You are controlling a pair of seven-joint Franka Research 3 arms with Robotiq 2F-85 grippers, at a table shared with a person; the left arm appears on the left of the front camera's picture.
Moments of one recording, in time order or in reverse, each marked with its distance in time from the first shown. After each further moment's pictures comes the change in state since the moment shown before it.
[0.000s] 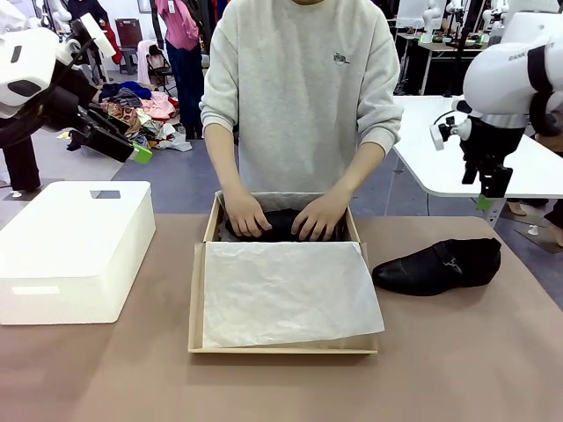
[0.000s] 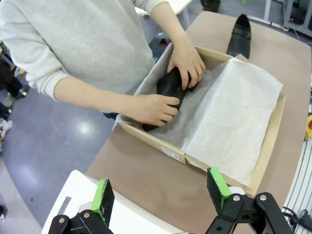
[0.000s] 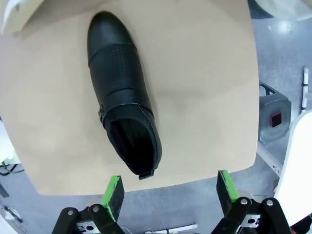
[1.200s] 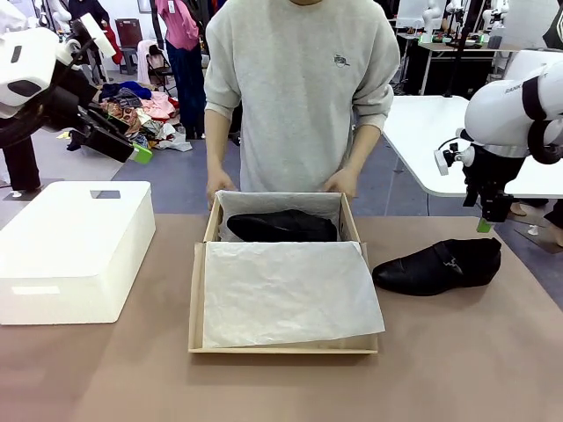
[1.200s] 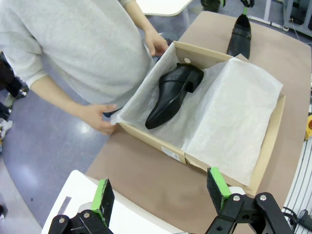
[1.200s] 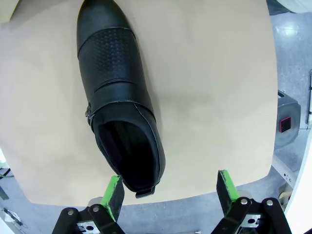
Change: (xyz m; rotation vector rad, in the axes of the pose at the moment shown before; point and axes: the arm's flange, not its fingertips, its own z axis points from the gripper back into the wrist) left arm 0.000 0.000 0.000 0.000 0.000 0.000; right arm -0.018 0.000 -0.052 0.024 -0.027 0.002
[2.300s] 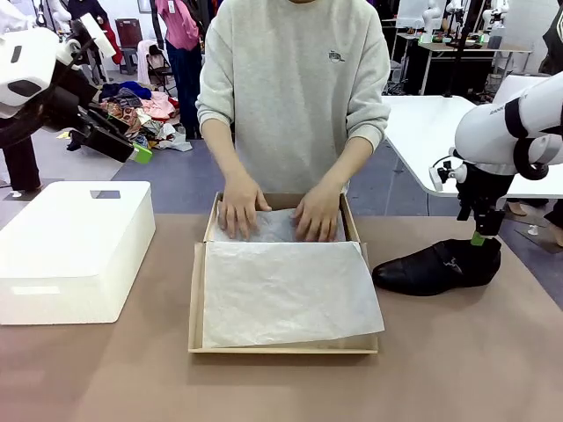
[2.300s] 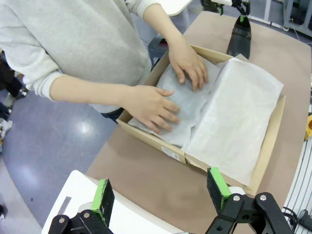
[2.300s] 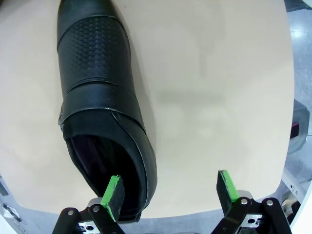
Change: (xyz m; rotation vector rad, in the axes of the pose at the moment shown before) left arm 0.000 0.000 0.000 0.000 0.000 0.000; right arm -0.005 -0.016 -0.050 0.041 -0.003 0.024
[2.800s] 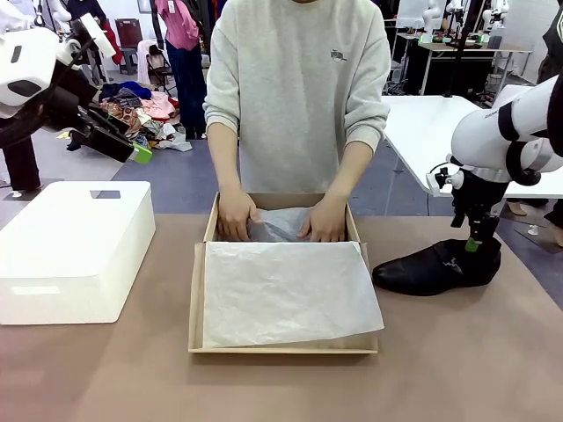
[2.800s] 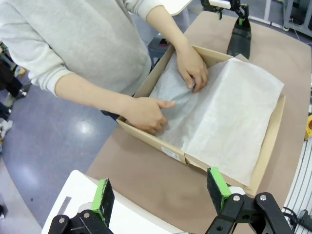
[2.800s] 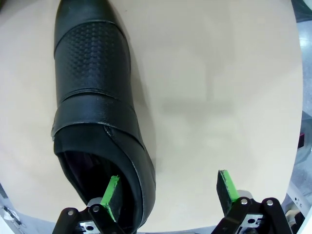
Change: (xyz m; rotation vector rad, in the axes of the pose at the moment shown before) left arm 0.000 0.000 0.000 0.000 0.000 0.000; right arm 0.000 -0.007 -0.020 0.031 -0.047 0.006
